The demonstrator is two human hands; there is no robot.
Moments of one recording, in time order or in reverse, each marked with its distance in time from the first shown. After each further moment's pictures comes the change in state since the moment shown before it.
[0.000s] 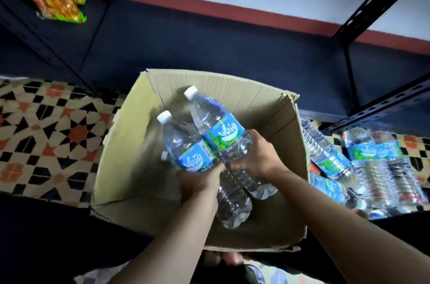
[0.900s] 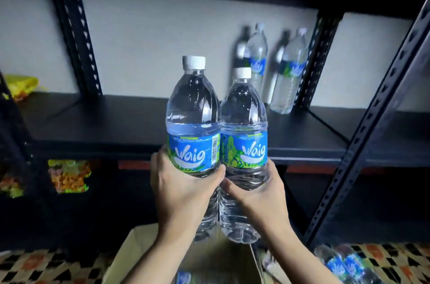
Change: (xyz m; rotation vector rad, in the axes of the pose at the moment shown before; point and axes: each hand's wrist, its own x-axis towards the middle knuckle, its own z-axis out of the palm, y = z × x) left_hand -0.251 0.264 -0.074 -0.181 -0.057 1.391; right_hand -0.132 -0.156 -0.188 0.728 0.760 -0.559
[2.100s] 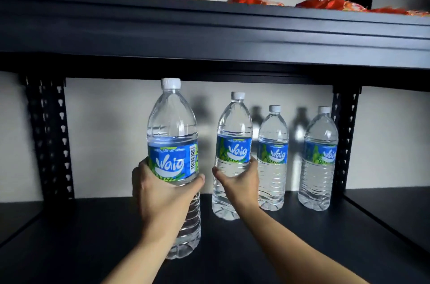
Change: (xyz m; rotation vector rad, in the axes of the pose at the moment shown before) left_hand 0.269 -0.013 0.109 -0.062 0.124 0.189; right_hand 0.331 -0.006 0.152 -0.028 0.243 -0.186
